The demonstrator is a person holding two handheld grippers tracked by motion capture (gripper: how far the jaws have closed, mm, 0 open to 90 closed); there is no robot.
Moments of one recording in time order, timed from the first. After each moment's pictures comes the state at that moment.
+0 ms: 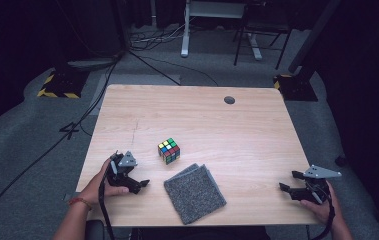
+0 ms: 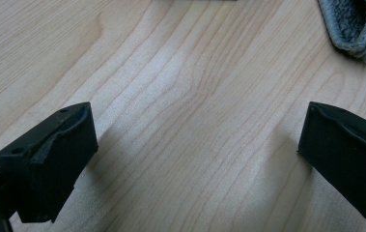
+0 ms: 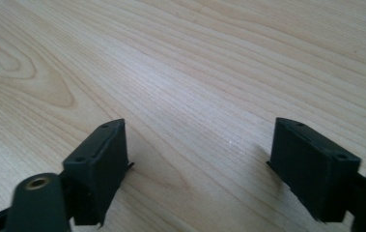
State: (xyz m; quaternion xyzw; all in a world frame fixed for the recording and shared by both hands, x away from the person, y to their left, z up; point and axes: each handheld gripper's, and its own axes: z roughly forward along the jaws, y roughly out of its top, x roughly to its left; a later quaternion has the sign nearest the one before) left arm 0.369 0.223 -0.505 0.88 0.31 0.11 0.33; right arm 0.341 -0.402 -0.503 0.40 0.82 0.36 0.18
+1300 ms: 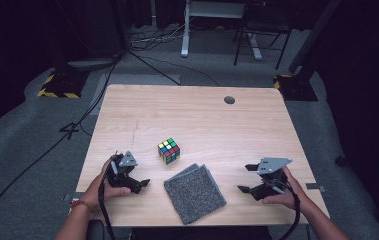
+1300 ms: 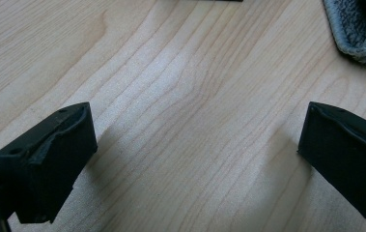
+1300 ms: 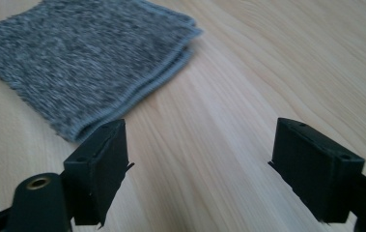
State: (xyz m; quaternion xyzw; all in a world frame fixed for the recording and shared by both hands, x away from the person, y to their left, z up) left arm 0.368 0.221 -0.505 0.88 0.33 0.11 0.33; right arm 0.351 -0.258 -0.451 0.19 0.90 0.38 0.11
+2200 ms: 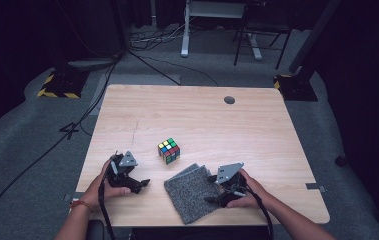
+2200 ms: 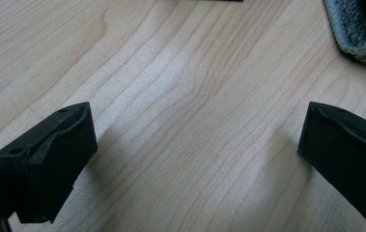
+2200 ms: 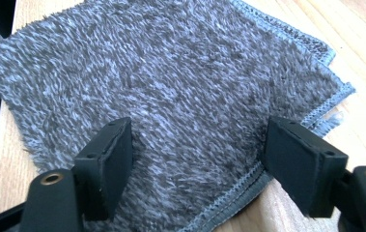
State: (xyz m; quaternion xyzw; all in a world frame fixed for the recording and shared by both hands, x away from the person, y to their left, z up) left arm 0.368 0.221 -0.505 0.88 0.33 0.11 0.34; right arm 0.357 -0.160 -0.494 0.09 0.93 0.37 0.03
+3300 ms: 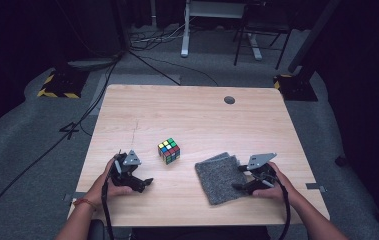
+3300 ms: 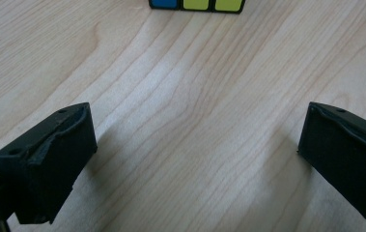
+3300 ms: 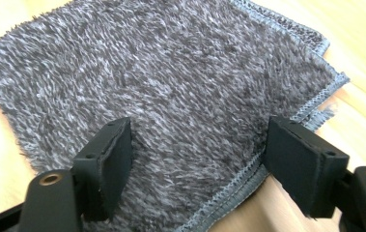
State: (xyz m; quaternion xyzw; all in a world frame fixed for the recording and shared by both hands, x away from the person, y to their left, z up) left arm 0.372 0.209 -0.505 0.88 0.33 0.12 0.33; right arm 0.387 -0.253 -0.493 0.19 0.91 0.35 0.07
